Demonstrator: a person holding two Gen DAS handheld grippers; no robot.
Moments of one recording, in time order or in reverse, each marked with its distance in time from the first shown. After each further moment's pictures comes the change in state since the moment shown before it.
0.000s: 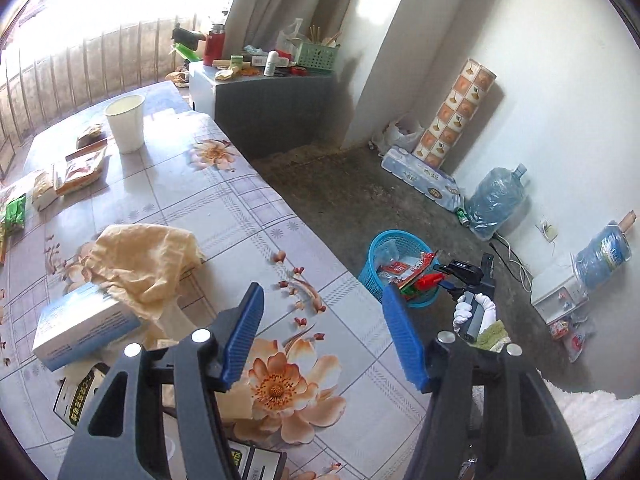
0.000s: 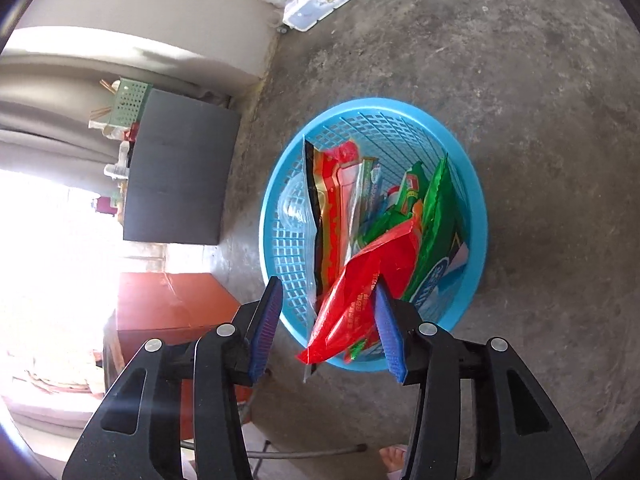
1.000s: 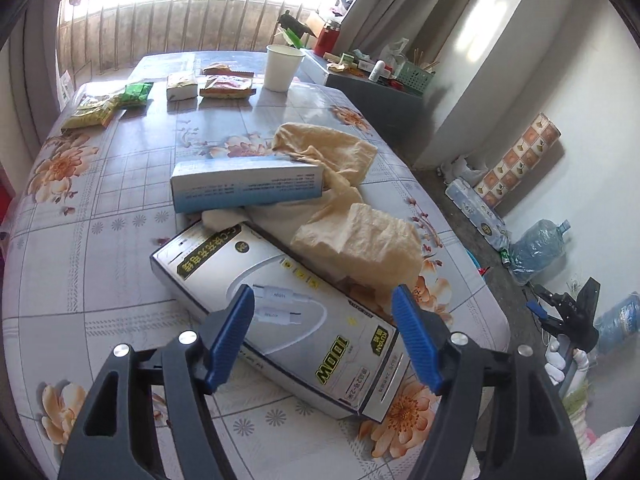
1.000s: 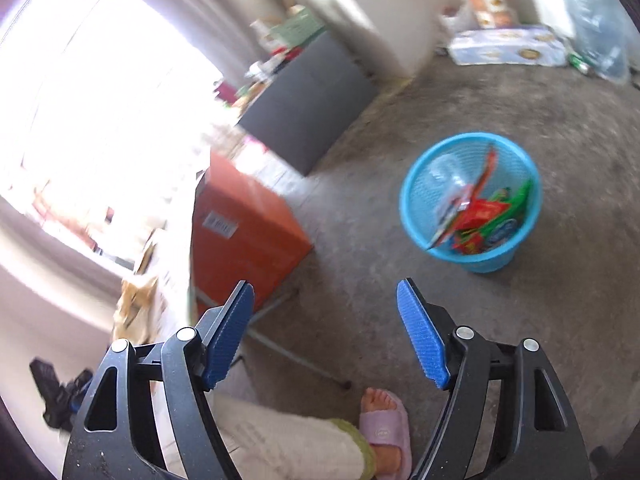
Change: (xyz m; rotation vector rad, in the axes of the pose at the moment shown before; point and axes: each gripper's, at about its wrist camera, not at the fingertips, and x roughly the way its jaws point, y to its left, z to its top) left arm -0.066 0.110 -0.120 -0.285 -0.048 0.151; right arm -0.148 0.128 -0.167 -0.612 0.076 0.143
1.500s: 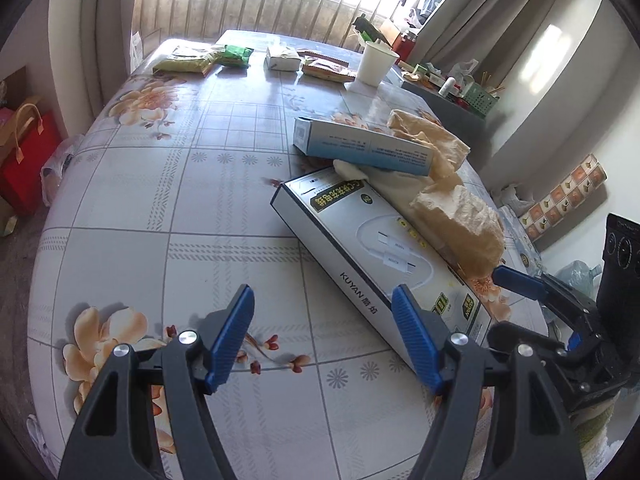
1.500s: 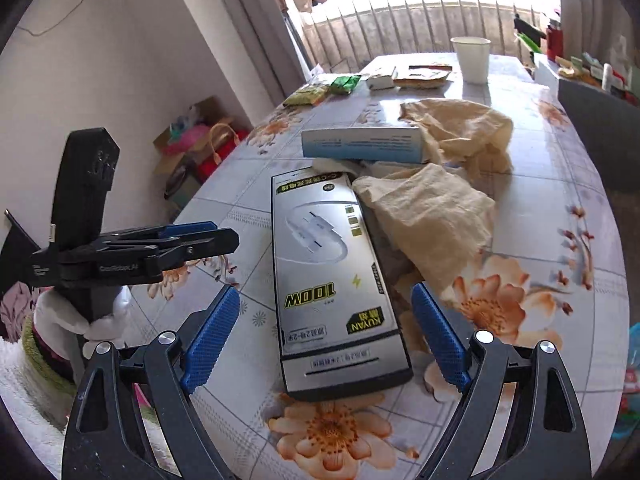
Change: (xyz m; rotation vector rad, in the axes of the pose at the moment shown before) left arm -0.019 0.060 -0.044 -0.169 -0.023 0.143; right arm 0.137 0.326 -0.137 -0.898 0.405 0.271
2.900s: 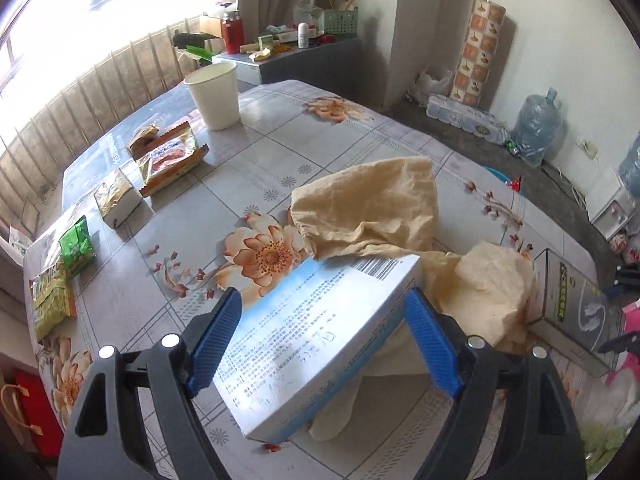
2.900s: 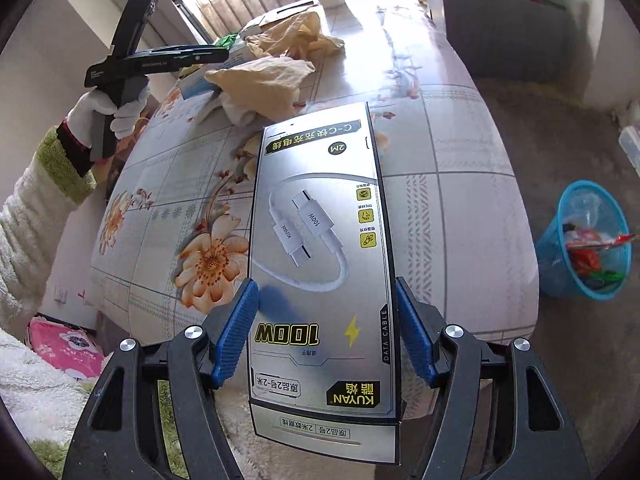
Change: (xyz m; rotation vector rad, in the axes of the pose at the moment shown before) left arm 0.115 -0.080 0.147 0.754 0.129 -0.120; right arm -0.074 -0.058 -0.101 0.314 0.132 -0.184
